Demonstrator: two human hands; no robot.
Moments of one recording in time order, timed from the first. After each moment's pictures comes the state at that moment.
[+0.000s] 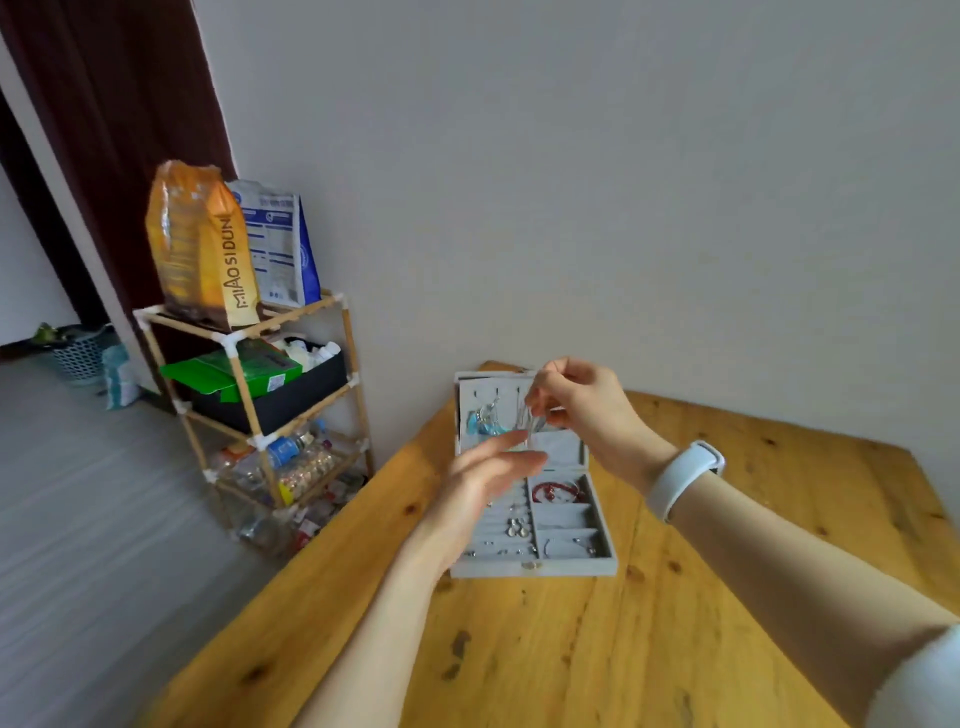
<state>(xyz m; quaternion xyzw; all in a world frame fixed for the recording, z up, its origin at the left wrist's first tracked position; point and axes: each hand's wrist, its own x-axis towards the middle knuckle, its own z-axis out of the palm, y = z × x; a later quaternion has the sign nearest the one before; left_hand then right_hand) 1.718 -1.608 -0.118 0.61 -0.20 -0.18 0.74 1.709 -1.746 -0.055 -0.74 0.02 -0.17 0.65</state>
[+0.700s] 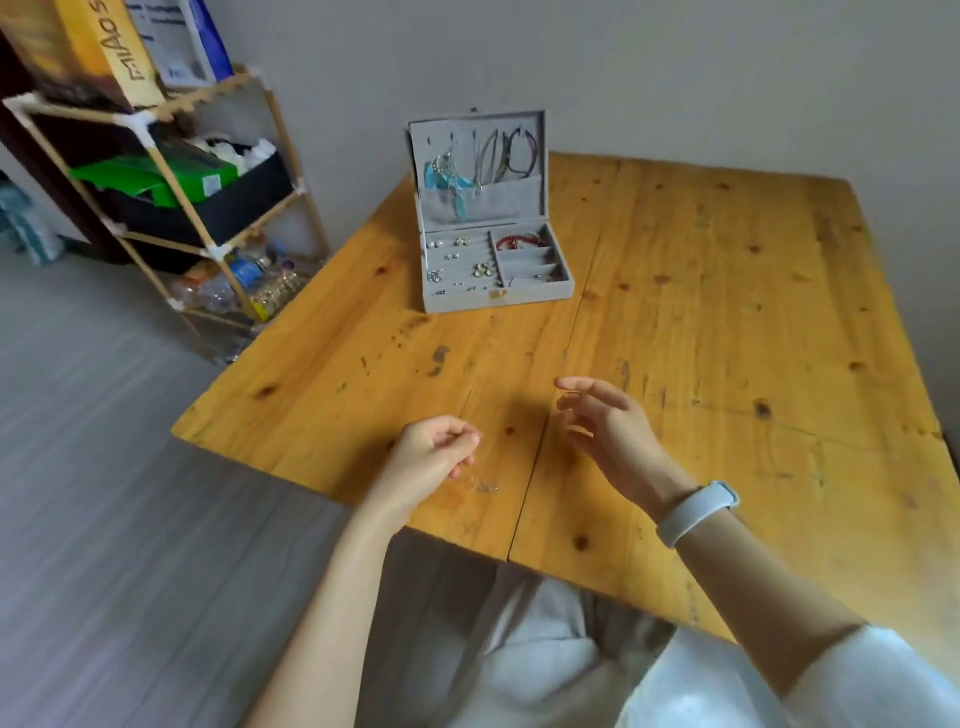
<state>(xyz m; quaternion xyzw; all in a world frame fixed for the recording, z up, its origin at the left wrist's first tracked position) 1.552 -1.517 -0.251 0.78 -0.13 -0.25 0.55 1.493 -1.708 -0.257 -0.58 0.22 -0.06 0.78</state>
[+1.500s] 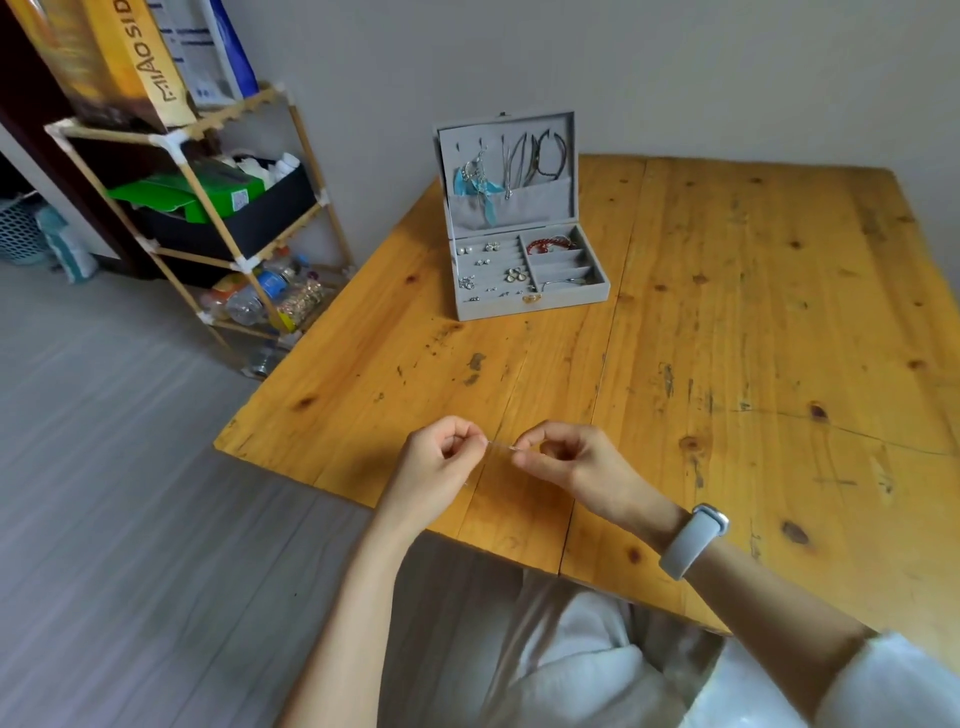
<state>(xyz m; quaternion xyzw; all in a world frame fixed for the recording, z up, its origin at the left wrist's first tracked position) 1.558 -1.488 -0.244 0.80 -0.17 -0.17 0.55 1.502 -1.655 -0.262 -0.77 0.04 0.00 0.63</state>
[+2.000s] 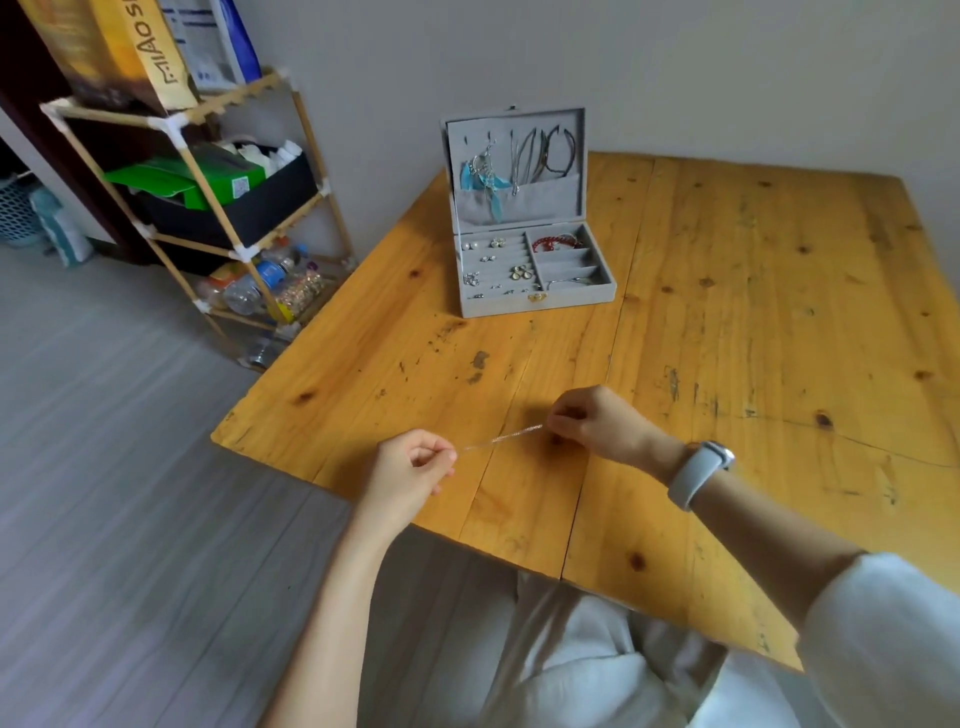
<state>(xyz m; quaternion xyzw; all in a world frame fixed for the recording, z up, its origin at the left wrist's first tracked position) 1.573 -1.466 -0.264 0.83 -0.10 -0.16 0.52 1.545 -1.692 -0.259 -0.91 0.07 0.06 0.40</state>
